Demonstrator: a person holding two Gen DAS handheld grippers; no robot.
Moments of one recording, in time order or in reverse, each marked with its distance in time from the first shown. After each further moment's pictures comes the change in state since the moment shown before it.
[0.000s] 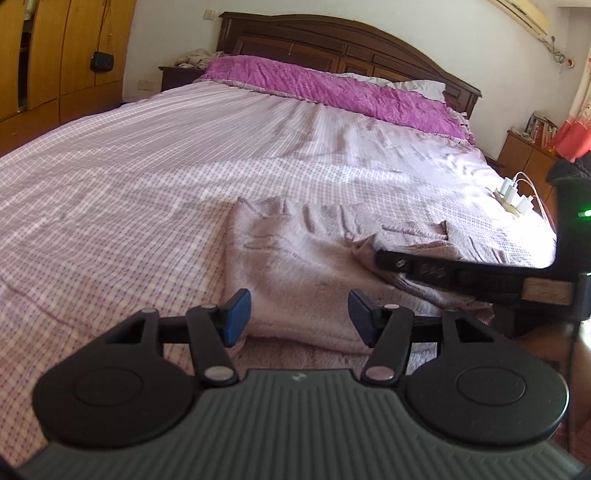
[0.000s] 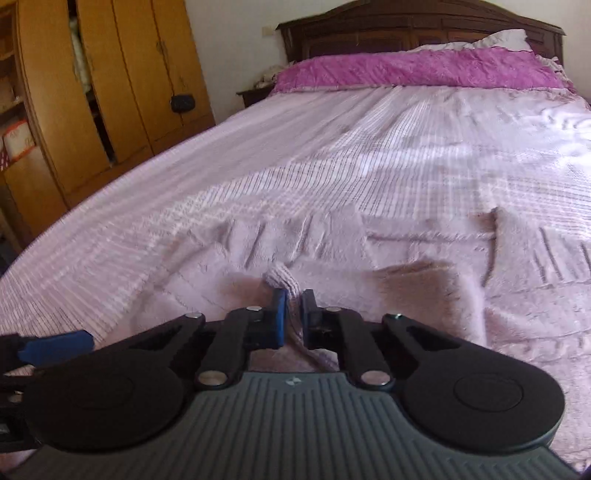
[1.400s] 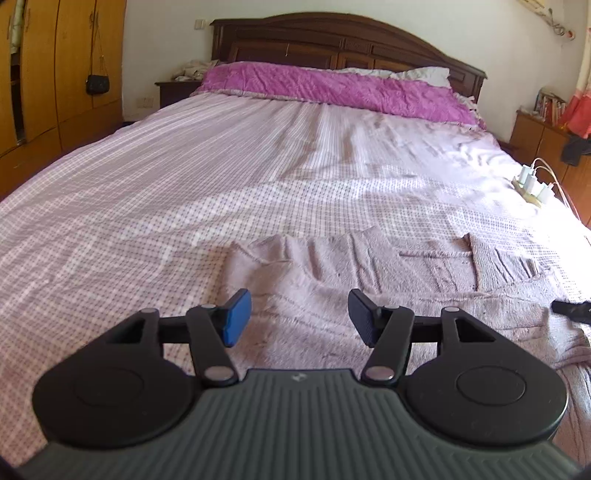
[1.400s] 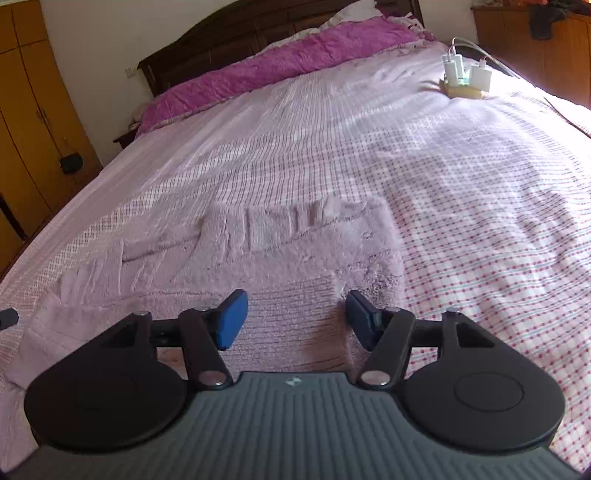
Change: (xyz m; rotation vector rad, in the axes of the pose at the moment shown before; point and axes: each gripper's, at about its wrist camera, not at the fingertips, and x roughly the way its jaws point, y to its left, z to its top) left arm 0.042 -0.015 0.040 0.090 -0.003 0.071; right arm -0.087 -0.207 -0.025 0.286 0.000 -0.270
